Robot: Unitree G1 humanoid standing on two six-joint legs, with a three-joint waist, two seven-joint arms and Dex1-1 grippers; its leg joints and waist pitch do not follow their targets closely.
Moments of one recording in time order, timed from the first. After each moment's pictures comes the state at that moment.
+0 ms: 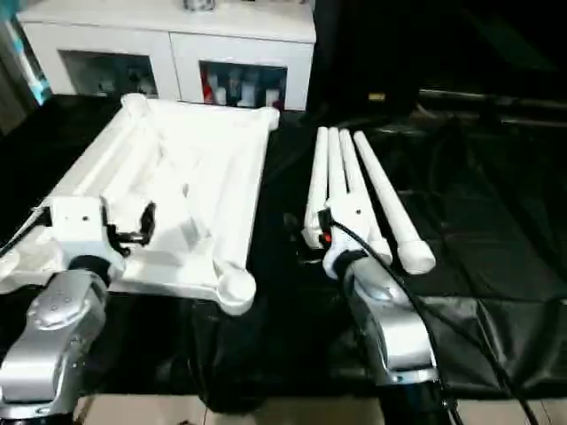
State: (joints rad) left arm -0.11 0.11 0.09 -0.26 -0.05 0.45 -0.02; right arm -0.23 -0.11 0.05 -0.06 0.12 0.45 0.24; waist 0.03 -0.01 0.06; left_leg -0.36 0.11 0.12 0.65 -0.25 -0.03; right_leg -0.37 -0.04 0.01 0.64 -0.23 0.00
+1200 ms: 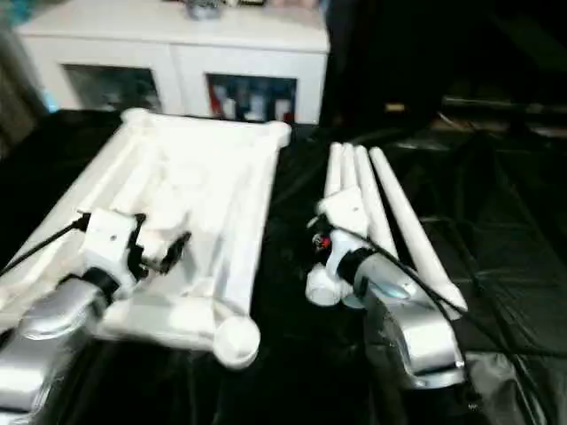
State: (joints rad) left arm -0.05 0.38 -0.01 -0.25 -0.14 0.36 -0.46; right arm -0.23 -0.30 0.10 -0.19 0.25 0.50 0.56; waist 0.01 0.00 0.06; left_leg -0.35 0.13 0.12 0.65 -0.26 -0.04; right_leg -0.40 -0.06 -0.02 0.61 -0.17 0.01
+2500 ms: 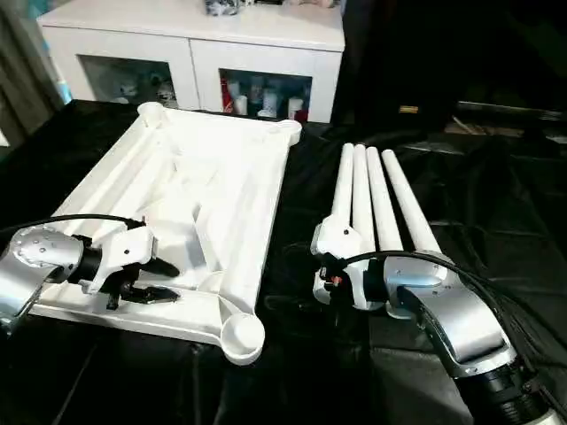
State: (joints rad) left arm -0.52 0.70 -0.35 0.48 0.00 0.02 -1.28; right arm -0.29 -0.58 0.23 -0.18 0.31 0.51 1.04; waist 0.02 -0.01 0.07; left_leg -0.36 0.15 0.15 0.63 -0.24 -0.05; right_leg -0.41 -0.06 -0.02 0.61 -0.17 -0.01
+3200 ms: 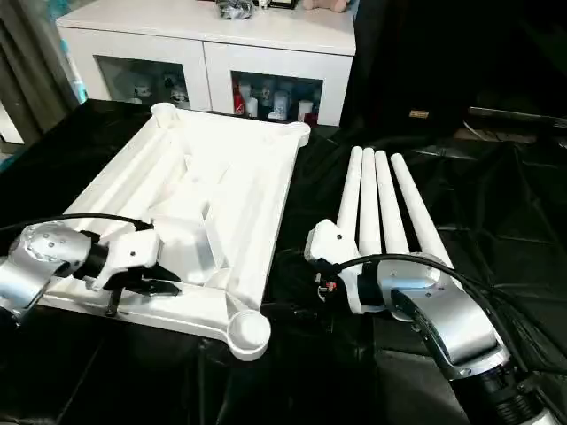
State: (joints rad) left arm -0.55 0.67 -0.37 0.52 0.08 -0.12 -1.27; right arm -0.29 -0.57 0.26 -0.18 0.30 0.51 1.04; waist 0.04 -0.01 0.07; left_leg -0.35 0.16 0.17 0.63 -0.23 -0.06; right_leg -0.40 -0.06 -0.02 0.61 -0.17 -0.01
